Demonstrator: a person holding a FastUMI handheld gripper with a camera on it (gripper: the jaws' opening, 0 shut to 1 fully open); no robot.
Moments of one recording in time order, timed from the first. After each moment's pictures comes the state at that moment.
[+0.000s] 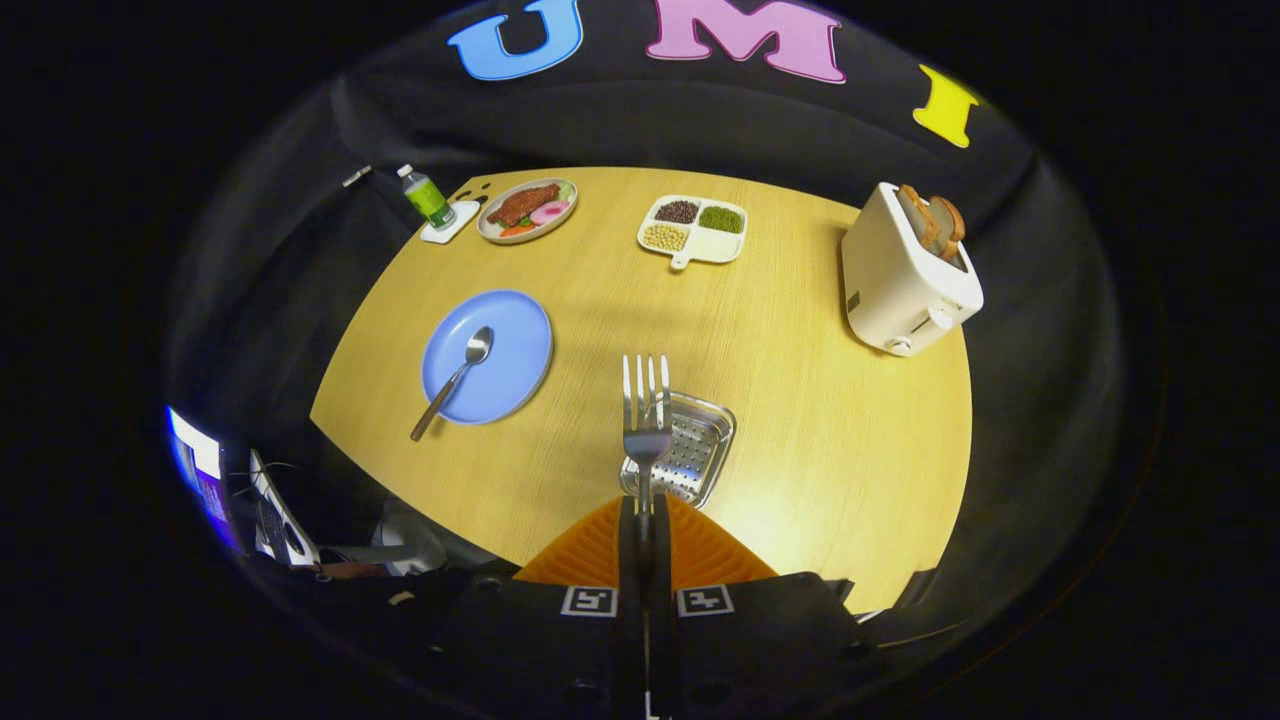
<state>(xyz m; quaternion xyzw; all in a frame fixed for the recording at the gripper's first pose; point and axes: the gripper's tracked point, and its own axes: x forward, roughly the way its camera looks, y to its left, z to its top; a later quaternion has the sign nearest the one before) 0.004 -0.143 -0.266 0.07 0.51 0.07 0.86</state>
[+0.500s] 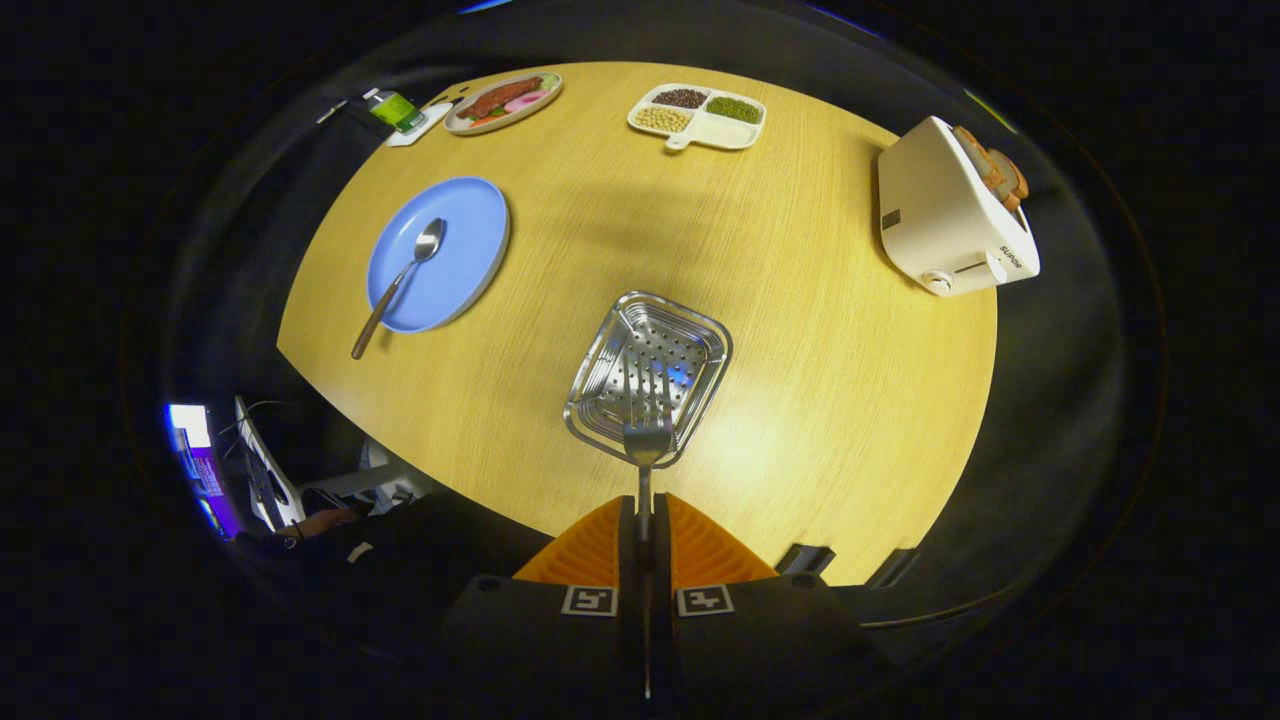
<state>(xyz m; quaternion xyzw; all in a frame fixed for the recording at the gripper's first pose) -0.009 -0.158 -0.330 0.03 0.66 0.08 0.75</state>
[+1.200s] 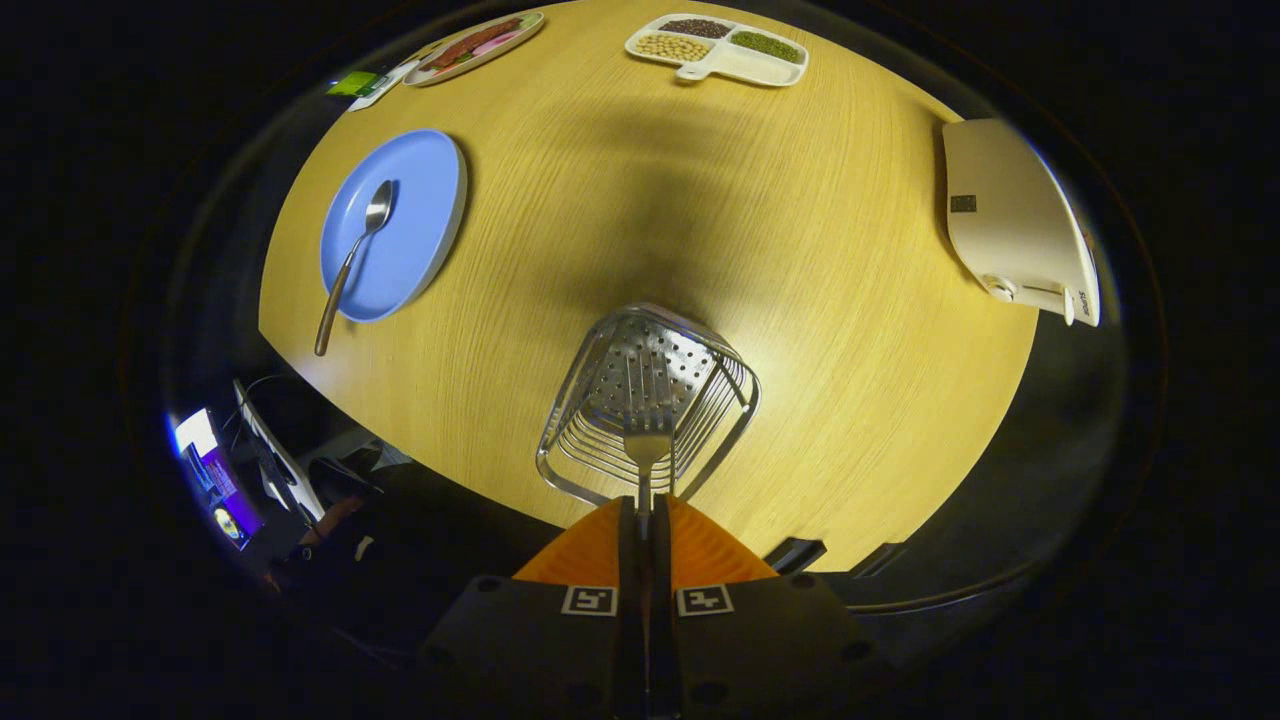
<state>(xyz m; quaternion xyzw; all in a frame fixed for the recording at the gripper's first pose) 0.019 -0.151 -0.357 0.02 0.75 0.09 0.66</state>
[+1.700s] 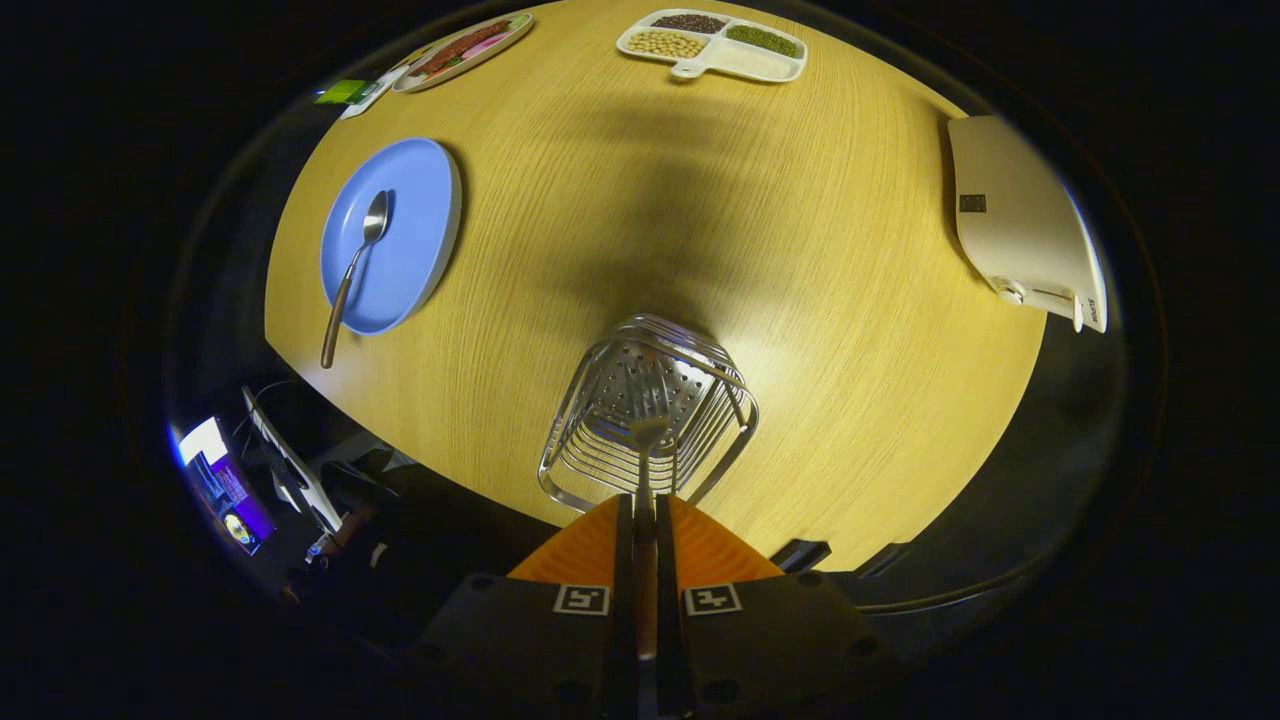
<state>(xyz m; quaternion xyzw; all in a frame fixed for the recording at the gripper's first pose) 0.026 -0.152 -0.356 0.03 0.75 0.10 0.66</state>
